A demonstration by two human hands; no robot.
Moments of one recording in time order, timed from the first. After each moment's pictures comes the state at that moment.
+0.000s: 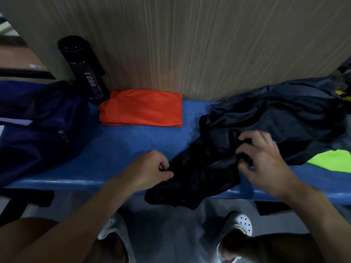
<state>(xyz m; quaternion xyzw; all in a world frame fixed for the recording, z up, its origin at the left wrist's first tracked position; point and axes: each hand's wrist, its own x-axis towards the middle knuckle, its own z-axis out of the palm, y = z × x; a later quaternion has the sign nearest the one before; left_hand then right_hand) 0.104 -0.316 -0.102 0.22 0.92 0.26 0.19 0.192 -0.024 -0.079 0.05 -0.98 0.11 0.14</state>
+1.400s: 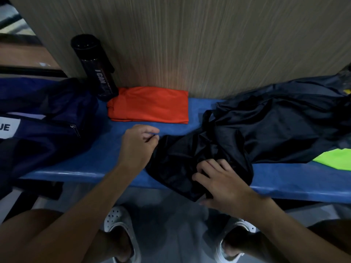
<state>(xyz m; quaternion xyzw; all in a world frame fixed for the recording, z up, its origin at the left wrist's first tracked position) 0.091 -0.332 -0.096 0.07 0.85 0.51 -0.06 0.199 -0.101 -0.127 0.25 -0.97 0.00 0.00</state>
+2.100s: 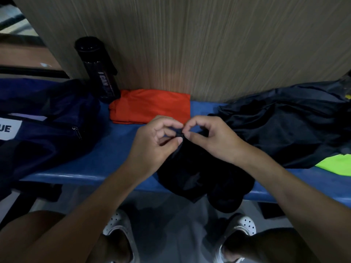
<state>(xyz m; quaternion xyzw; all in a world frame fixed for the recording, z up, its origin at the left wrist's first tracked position) 0.109 -0.314 -0.058 0.23 0.71 0.66 0.00 0.117 -0.126 -0.039 0.18 -0.86 0.48 0.03</state>
